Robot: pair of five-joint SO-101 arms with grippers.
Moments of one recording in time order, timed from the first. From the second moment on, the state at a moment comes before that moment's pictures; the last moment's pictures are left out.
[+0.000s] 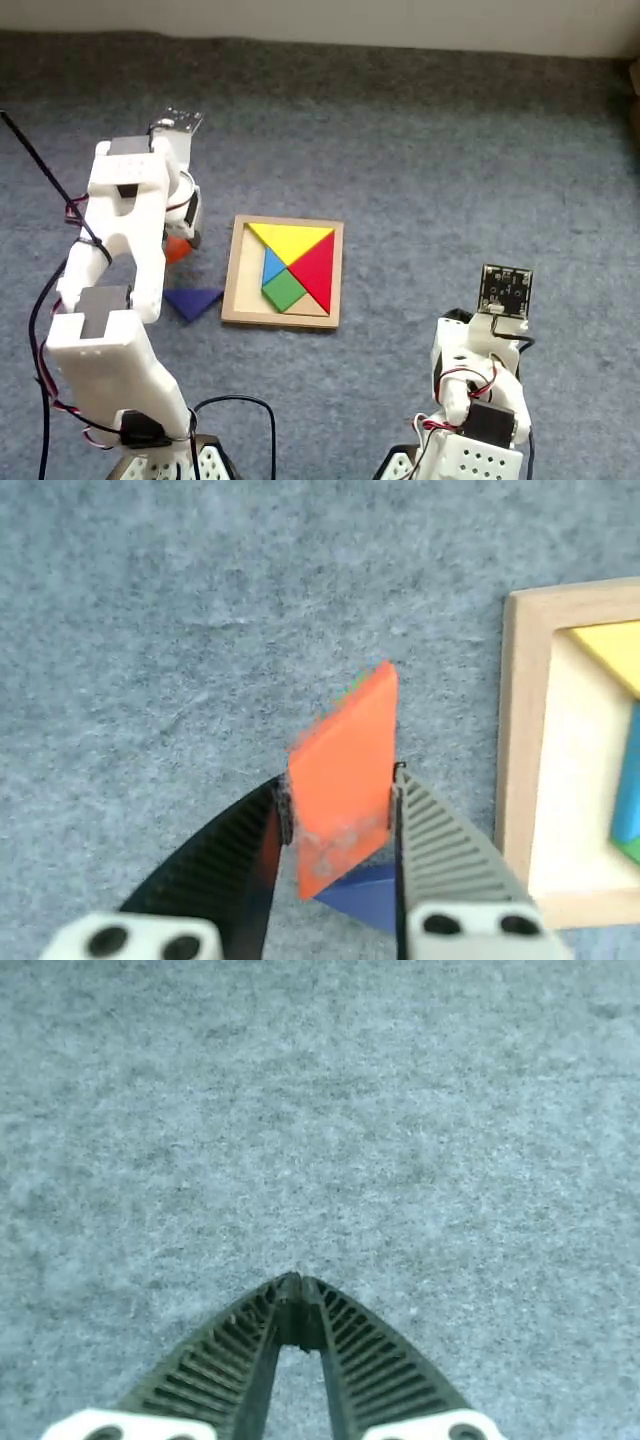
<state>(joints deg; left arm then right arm) -11.5 20.3 -0.3 77.2 -8.6 9.9 -104.4 95.8 59.0 9.0</state>
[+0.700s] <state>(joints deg) -7.0 19.9 1.9 79.3 -8.7 9.9 -104.4 95.8 59.0 9.0</state>
